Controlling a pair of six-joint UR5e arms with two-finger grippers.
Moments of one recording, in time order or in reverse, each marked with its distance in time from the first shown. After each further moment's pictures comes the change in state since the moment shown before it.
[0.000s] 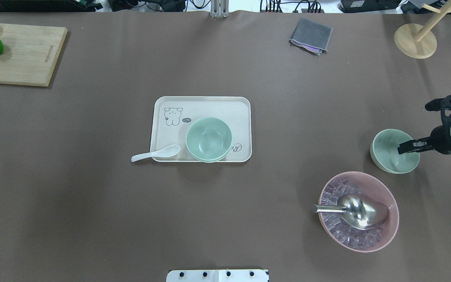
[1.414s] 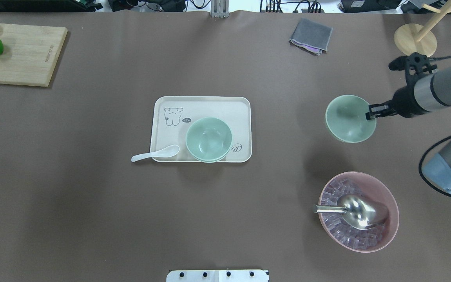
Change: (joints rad) left arm 0.004 0.005 0.013 -0.002 0.001 -0.001; right arm 0.021 0.300 0.095 -0.247 0.040 0.018
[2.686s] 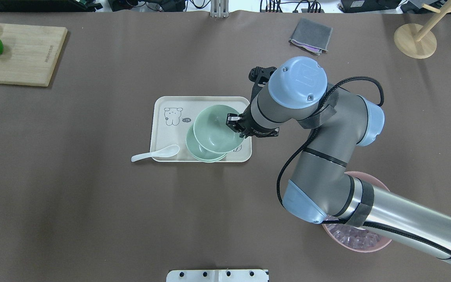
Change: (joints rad) left arm -0.072 0.098 0.012 0.002 -0.106 0.000; right arm -0.352 0.490 -0.053 -0.337 -0.199 0.569
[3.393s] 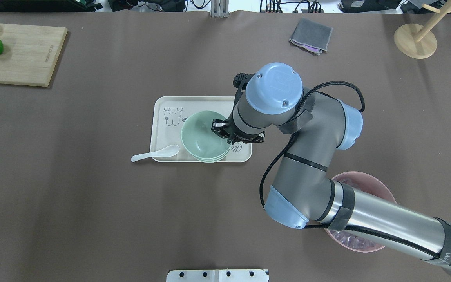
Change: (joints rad) left arm -0.030 0.036 0.013 0.000 -0.003 0.003; right arm -0.031 0.065 -0.061 -0.016 -0.011 0.029
